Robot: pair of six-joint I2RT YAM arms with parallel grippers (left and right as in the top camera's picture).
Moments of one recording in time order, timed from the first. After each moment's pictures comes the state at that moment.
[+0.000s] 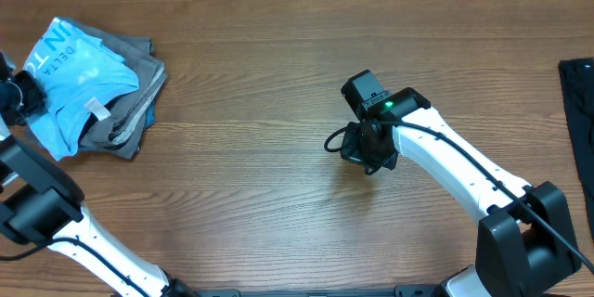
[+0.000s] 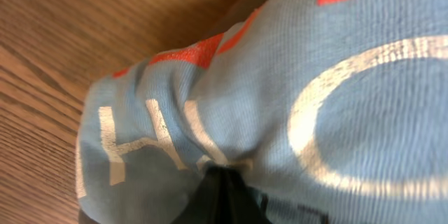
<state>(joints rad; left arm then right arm) 0.71 2.26 2.01 -0.96 0.20 0.04 0.49 1.70 1.22 -1.01 -0.08 0.78</state>
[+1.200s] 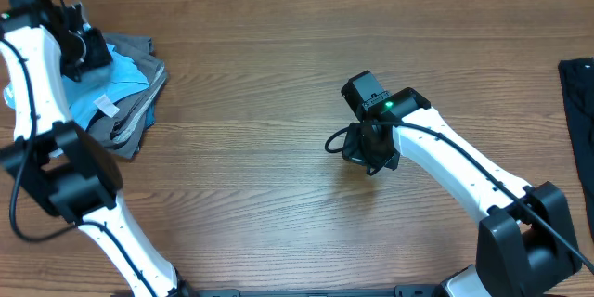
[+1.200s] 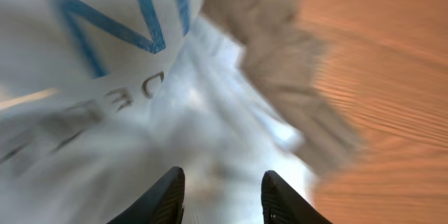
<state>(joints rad) 0.41 2.22 2.20 -1.19 0.18 0.06 0.49 1.69 1.22 -1.02 -0.03 0.78</state>
